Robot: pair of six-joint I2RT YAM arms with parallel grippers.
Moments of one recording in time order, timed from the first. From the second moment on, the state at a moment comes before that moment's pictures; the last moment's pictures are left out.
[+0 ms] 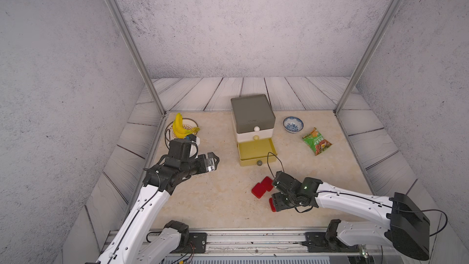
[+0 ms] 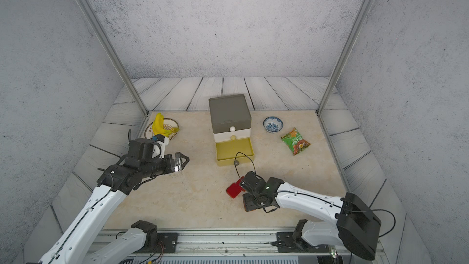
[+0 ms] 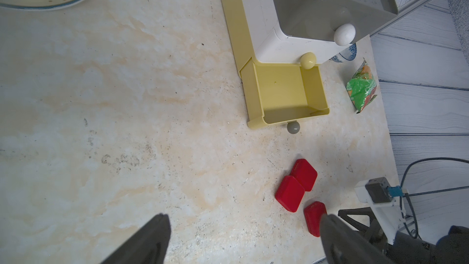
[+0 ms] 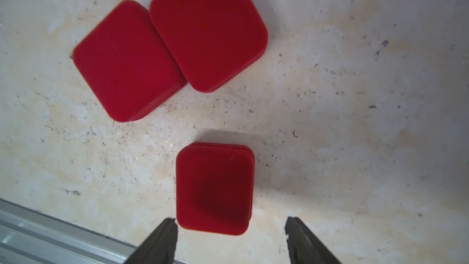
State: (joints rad) left arm -0.31 0.92 0.97 -0.84 0.23 -0.46; right arm 0.99 1.26 0.70 -0.74 0.05 0.72
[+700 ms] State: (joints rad) left arm -0.31 0.94 0.97 -0.84 0.22 -0.46; right arm 1.01 1.40 0.73 -0.69 0.04 0.72
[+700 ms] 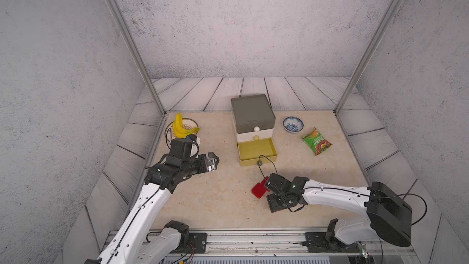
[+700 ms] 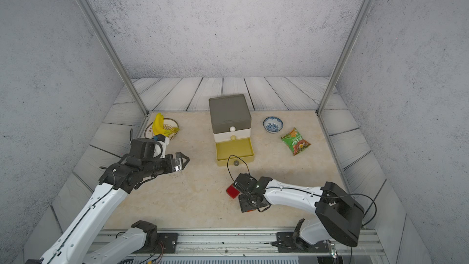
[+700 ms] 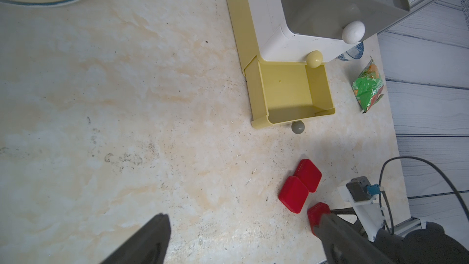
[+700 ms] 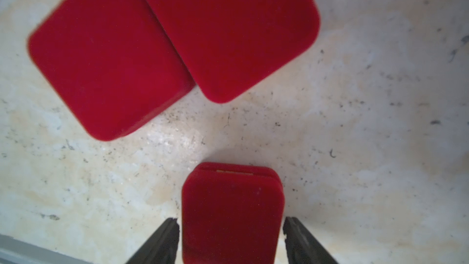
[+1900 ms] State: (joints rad) left arm -0.32 0.92 0.98 -0.85 0.20 -0.46; right arm 1.01 1.26 0.93 -0.79 0.21 0.65
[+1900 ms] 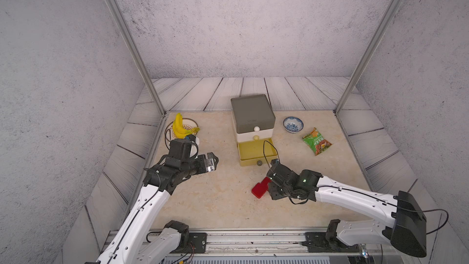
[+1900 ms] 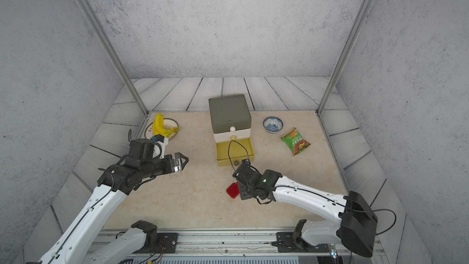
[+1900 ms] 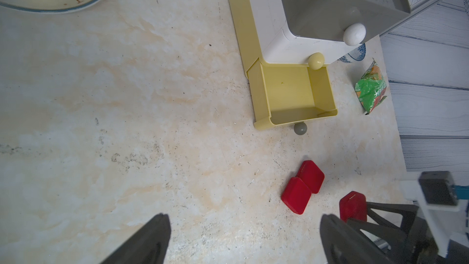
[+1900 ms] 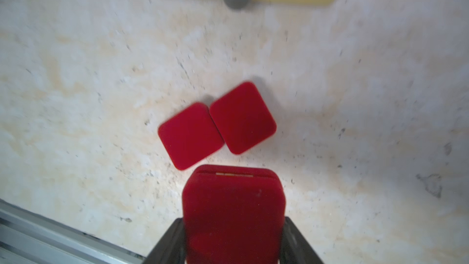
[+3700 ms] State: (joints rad) left arm -0.32 0.89 0.98 -0.89 0.16 -0.43; right arm 0.80 2.09 1.60 -0.55 0.19 0.25
